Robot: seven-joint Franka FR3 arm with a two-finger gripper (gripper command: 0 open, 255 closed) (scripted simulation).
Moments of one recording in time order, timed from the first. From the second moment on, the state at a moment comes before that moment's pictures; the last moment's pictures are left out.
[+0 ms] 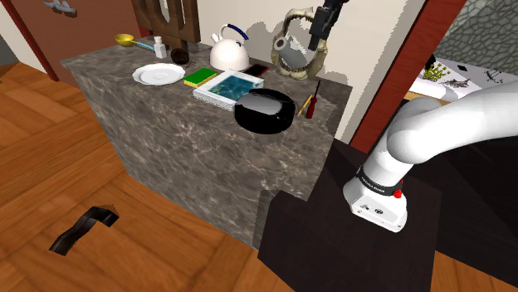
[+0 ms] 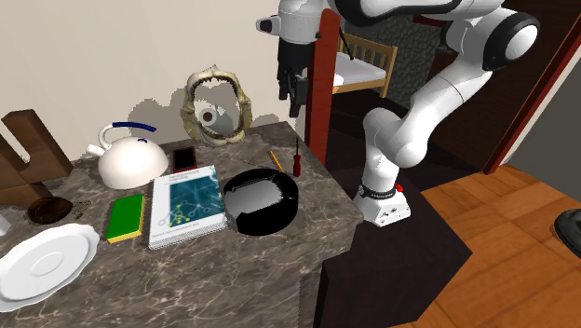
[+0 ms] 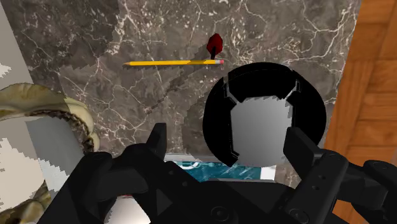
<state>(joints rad) -0.01 -0.79 0.05 -2.32 -0.04 1.64 -0.09</state>
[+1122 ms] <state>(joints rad) 0.01 -1.21 -0.12 -2.97 -0.06 2.04 -0.28</state>
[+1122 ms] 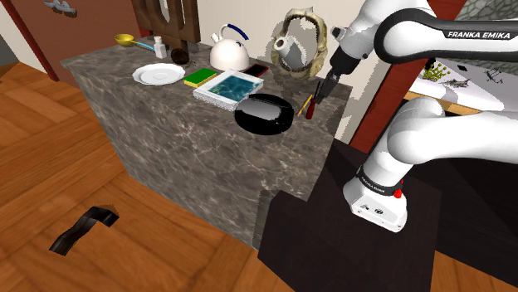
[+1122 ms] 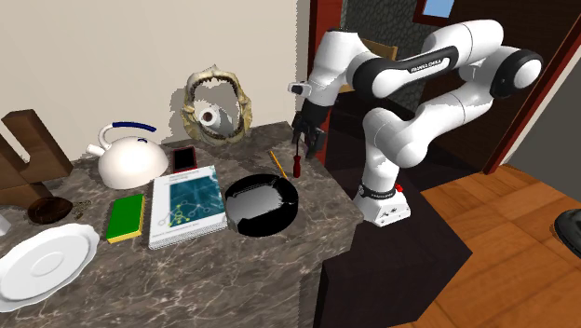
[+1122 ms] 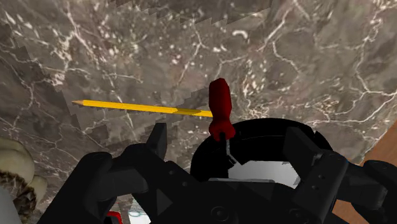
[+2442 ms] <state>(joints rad) 0.01 -1.17 -0.12 -3.02 -0.06 2.14 -0.29</state>
